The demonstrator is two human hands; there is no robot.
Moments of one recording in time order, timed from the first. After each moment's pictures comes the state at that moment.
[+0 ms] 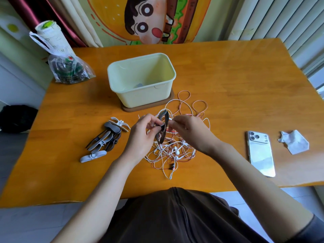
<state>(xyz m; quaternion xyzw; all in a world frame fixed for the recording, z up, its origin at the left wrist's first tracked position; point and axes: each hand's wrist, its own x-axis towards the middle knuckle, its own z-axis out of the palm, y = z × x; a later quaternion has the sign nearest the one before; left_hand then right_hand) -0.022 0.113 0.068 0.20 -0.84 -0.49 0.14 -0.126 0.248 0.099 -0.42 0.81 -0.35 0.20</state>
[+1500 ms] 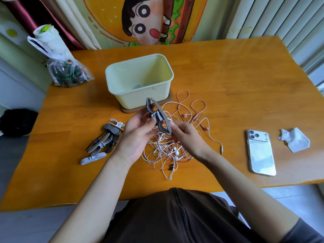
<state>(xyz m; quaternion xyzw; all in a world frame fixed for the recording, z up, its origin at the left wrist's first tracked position) -0.029 0.114 0.091 0.19 -0.49 -0.84 0.12 -0.113 0.247 0.074 -0.29 0.73 -0.53 0.31</state>
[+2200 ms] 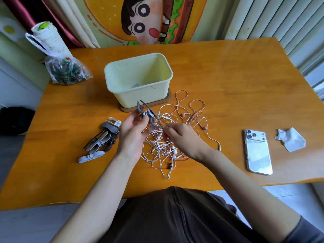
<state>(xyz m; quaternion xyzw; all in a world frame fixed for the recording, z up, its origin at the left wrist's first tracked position) -0.029 0.117 0.076 0.33 -0.49 -0.78 0.20 -0.107 0.246 0.090 -0.36 0.79 -0.40 0.29</state>
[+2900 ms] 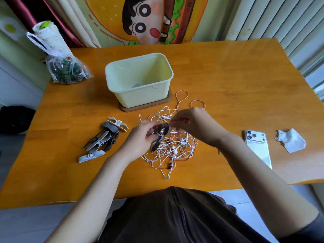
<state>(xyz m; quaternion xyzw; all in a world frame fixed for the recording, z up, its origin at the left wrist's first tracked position) -0.023 0.107 0.068 0.20 -0.87 -0.45 -0.02 -0.145 0.256 0.112 -0.44 0.81 -0.32 0.20</state>
